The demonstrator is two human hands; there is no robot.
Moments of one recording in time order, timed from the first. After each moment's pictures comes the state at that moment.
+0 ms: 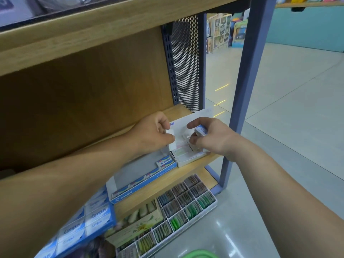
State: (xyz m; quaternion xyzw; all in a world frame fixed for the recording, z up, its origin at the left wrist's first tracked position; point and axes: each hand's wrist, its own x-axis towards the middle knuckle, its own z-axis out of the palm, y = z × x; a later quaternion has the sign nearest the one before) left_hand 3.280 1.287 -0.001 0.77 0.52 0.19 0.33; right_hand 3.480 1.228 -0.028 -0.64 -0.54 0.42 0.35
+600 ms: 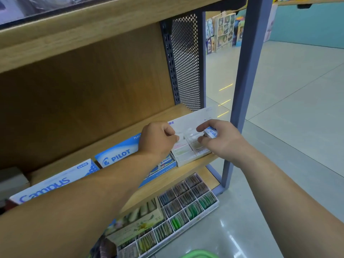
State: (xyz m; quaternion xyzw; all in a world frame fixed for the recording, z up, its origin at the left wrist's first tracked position) left_hand 3.303 1.287 -0.050 0.73 0.58 0.30 0.21; right_hand 3.493 1.218 -0.046 -0.67 -0.54 0.33 0.39
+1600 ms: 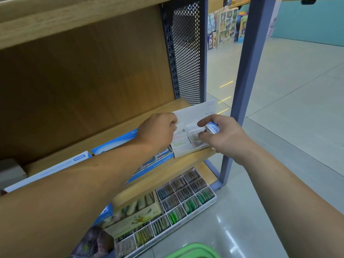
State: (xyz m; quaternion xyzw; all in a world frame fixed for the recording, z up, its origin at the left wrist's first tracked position) left_hand 3.302 1.294 -0.040 0.83 0.53 0.16 0.08; right_hand 3.496 1.211 -0.051 -0.65 -0.53 0.35 0.41
